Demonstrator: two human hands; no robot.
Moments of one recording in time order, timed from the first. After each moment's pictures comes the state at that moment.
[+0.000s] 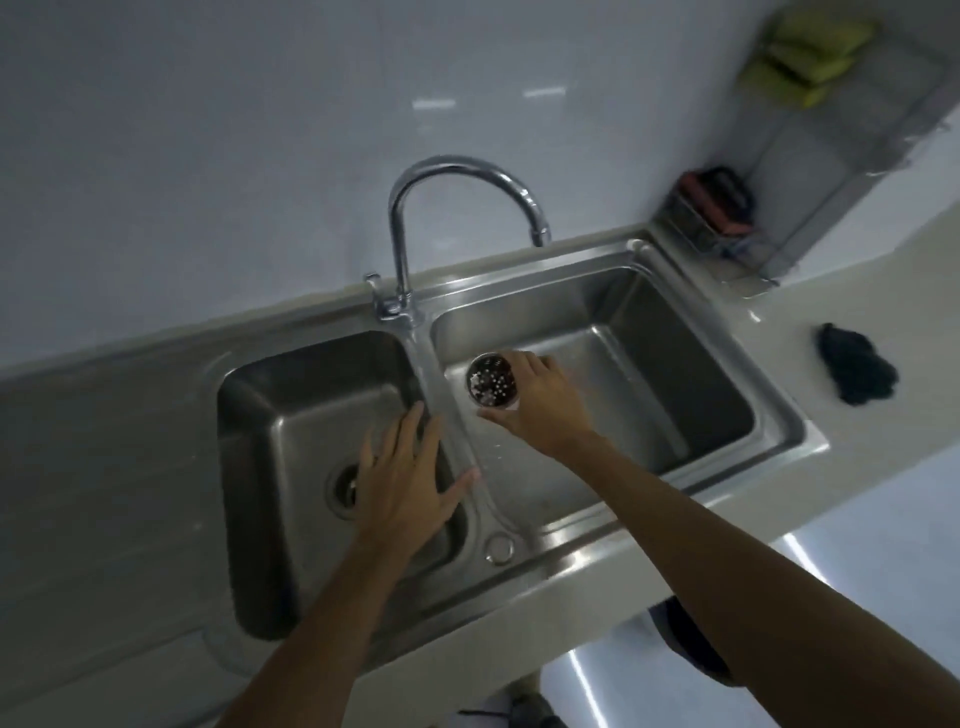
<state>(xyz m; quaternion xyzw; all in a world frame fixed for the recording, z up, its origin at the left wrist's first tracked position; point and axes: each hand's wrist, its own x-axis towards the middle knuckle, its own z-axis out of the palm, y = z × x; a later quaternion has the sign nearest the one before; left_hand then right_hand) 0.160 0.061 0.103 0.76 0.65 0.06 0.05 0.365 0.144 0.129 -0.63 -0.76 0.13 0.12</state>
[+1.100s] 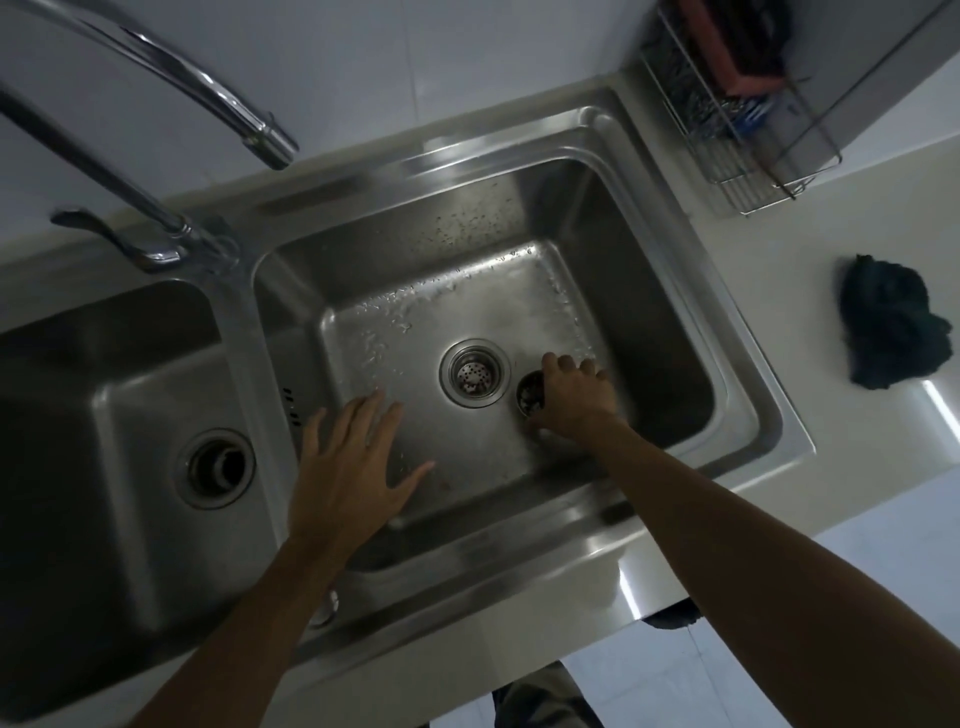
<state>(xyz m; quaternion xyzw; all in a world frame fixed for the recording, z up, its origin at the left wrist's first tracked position) 0.300 0.120 0.004 0.79 0.61 -0.05 0.01 0.593 0.207 -0.026 -0.68 -0.67 0.22 -0.21</state>
